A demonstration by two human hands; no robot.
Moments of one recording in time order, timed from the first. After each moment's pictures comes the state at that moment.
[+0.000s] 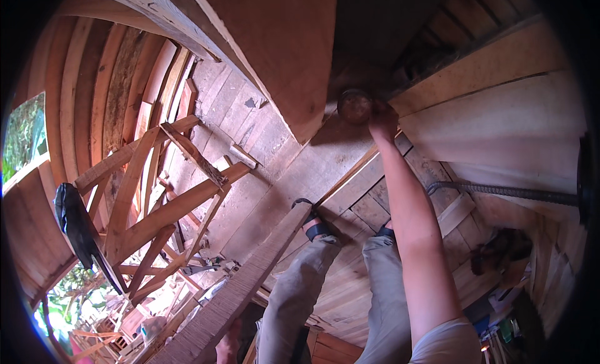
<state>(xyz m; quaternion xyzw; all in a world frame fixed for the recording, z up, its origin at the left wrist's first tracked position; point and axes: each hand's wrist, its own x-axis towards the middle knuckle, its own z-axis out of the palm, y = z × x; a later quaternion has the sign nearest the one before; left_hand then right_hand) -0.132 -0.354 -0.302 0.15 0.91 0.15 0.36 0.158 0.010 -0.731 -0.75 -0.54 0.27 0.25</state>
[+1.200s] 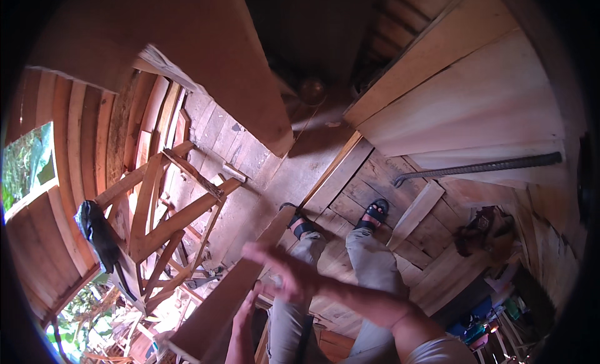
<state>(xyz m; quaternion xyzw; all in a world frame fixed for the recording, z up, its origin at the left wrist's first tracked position) -0.111 -0.327 -0.329 0.19 0.83 0.18 0.49 0.089 -0.166 -0.359 -0.27 -0.55 0.73 0.31</state>
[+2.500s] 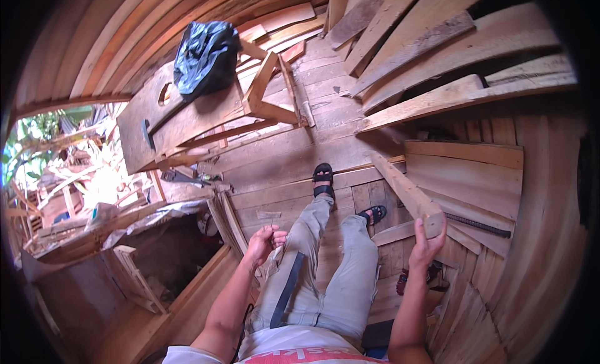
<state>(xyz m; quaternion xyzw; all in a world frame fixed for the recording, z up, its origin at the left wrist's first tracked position) -0.169 -0.478 -0.241 -0.24 0.57 0.48 0.62 0.117 -0.179 -0.145 -0.62 -0.55 0.45 0.33</state>
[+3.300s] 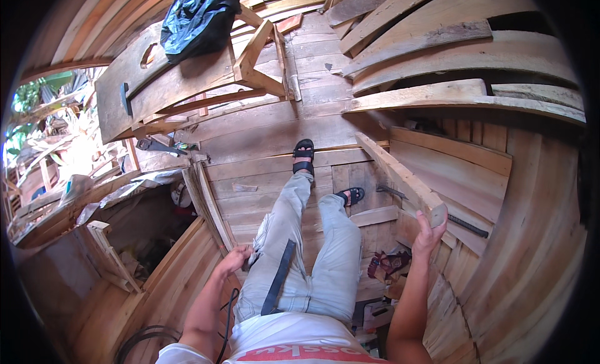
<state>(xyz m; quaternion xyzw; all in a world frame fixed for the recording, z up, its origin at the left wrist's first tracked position) -0.122 -0.592 -0.216 -0.08 0.69 0.18 0.69 0.146 -0.146 -0.143 -0.61 -0.55 0.50 0.27</state>
